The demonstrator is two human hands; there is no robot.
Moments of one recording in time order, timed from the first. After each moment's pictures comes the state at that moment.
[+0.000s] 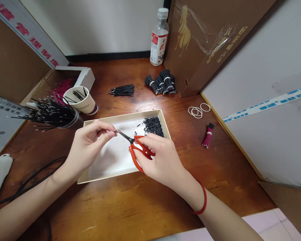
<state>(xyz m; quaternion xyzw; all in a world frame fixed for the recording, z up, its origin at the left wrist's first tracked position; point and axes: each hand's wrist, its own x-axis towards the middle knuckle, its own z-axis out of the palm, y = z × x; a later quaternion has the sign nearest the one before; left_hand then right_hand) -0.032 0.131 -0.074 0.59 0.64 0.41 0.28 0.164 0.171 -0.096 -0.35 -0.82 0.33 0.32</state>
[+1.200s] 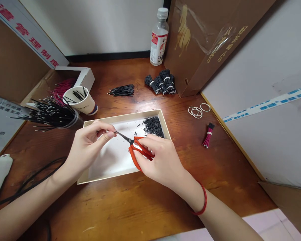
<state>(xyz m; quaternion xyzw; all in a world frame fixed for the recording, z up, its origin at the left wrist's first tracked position) -0.032 0.130 -0.073 0.60 0.64 0.40 0.25 0.165 0.169 -0.096 -0.34 -0.82 0.33 0.32</state>
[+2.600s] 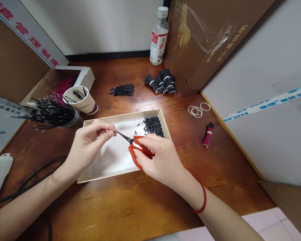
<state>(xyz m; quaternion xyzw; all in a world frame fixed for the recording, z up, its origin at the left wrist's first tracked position) -0.033 0.130 -0.073 0.60 0.64 0.41 0.27 0.165 0.171 -0.097 -0.34 -0.83 0.32 0.32</state>
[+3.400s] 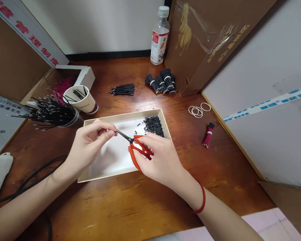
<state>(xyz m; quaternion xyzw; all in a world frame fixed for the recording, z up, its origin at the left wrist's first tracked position) -0.033 0.132 -0.075 0.58 0.64 0.41 0.29 0.163 0.168 -0.095 -0.35 -0.82 0.32 0.32</state>
